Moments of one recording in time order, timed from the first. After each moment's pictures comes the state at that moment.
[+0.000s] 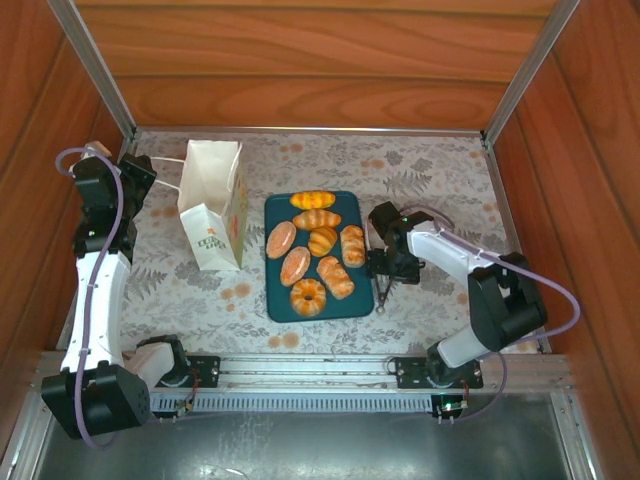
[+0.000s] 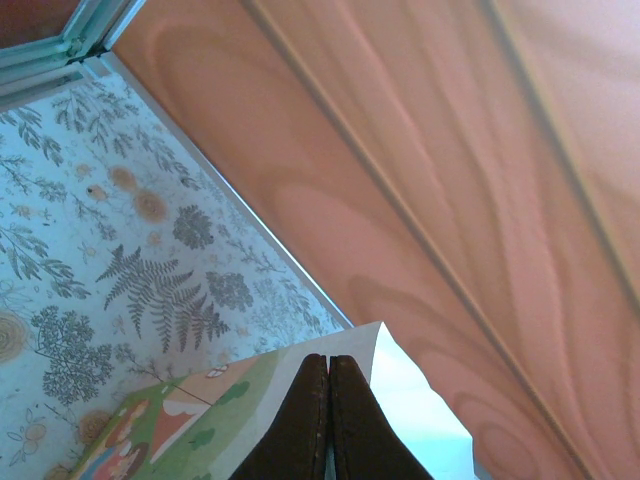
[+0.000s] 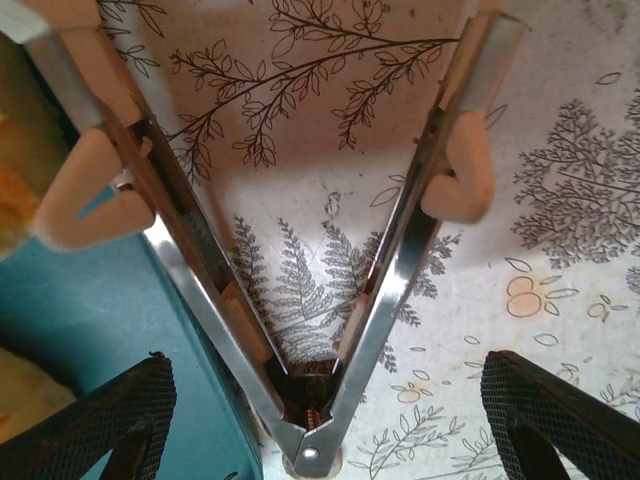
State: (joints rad) left arm 0.17 1.03 0.98 -0.23 0.18 -0.90; right arm 0.50 1.54 0.93 -0.93 0.02 0.59
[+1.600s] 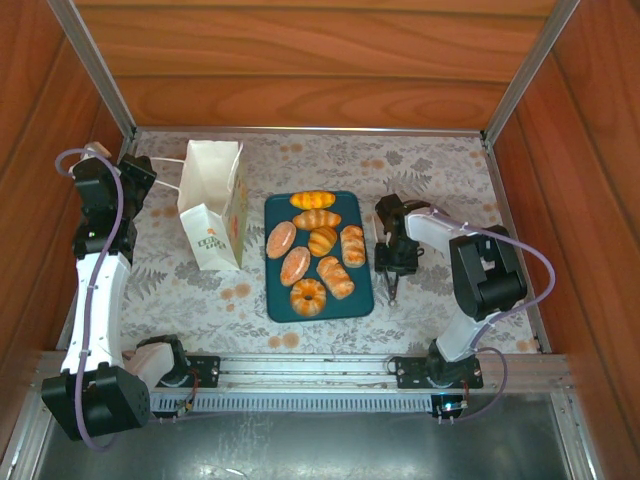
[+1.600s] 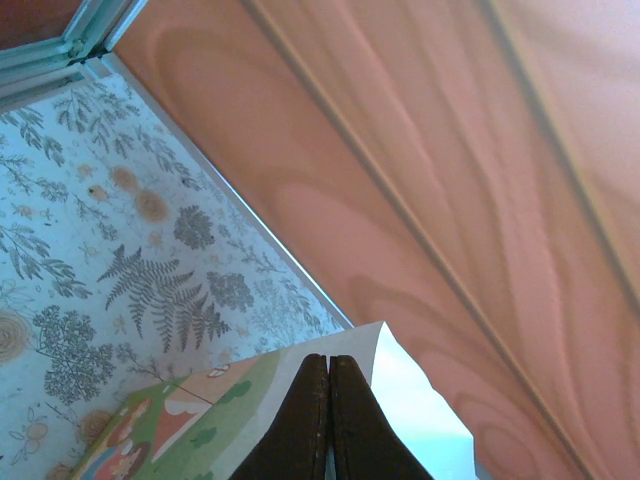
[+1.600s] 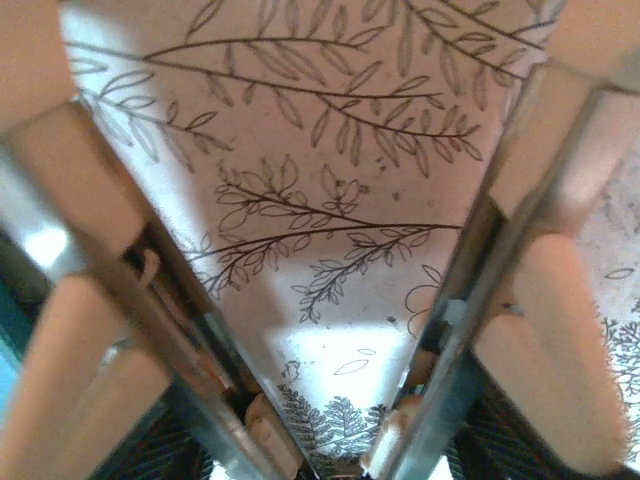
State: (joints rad) left arm 0.17 1.03 0.97 -0.23 0.18 -0.90; right arm 0.39 1.74 1.01 -0.88 -0.01 0.38
